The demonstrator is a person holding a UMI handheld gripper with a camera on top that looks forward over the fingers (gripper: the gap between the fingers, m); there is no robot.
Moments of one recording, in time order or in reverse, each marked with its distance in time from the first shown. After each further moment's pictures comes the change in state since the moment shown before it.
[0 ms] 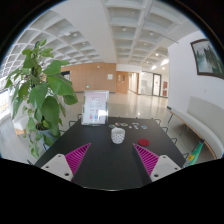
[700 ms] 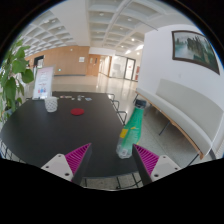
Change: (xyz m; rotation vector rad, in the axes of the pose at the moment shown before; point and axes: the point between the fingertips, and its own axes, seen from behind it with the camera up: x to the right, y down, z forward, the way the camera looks) arm 0.344 0.162 -0.011 -0.181 0.308 0.006
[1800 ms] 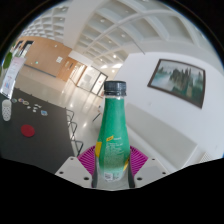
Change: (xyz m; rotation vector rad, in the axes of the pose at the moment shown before) arm 0.123 -0.158 0.088 0.158 0.465 -0.221
